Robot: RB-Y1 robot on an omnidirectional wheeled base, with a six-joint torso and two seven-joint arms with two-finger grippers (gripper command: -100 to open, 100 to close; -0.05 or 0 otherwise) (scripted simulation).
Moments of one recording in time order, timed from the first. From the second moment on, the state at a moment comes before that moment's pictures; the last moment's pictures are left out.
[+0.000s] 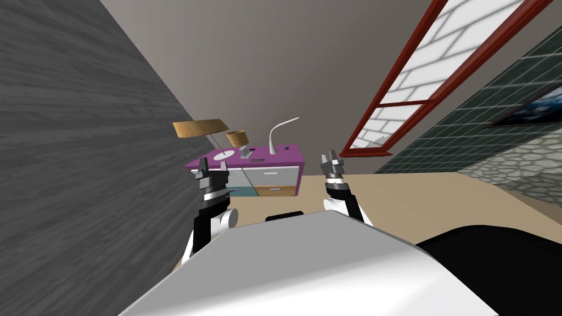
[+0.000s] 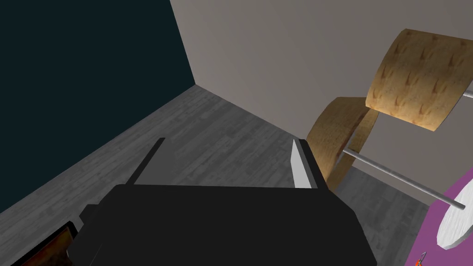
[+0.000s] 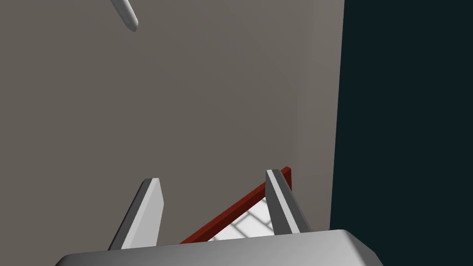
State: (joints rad) left arm 0.46 0.02 0.06 -2.33 0.07 -0.37 0.12; right arm 0.53 -0.05 -0.02 -2.28 -0.11 -0.40 -0.10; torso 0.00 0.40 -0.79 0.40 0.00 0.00
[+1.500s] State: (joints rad) left arm 0.40 0.14 0.03 -2.09 0.05 -0.42 0.10; right arm 0.53 -0.05 -0.02 -2.28 -0.11 -0.40 -0.10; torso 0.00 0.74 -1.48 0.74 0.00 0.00
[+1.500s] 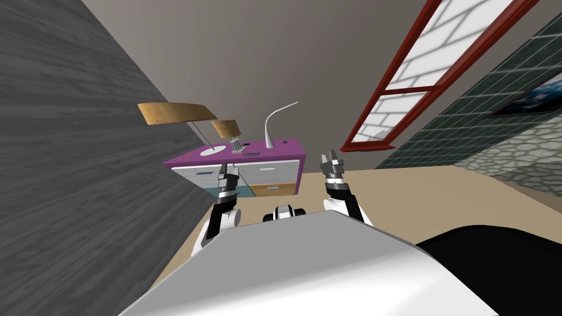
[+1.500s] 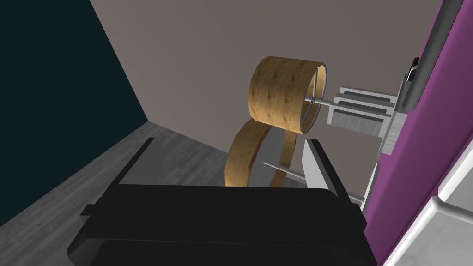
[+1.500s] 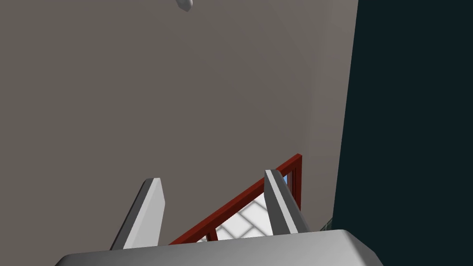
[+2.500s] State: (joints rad) left arm 0.35 0.16 -0.01 -1.80 0.03 -0.48 0.08; right arm 0.53 -0.05 -0.02 -2.28 -0.11 -0.40 -0.10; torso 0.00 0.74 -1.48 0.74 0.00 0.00
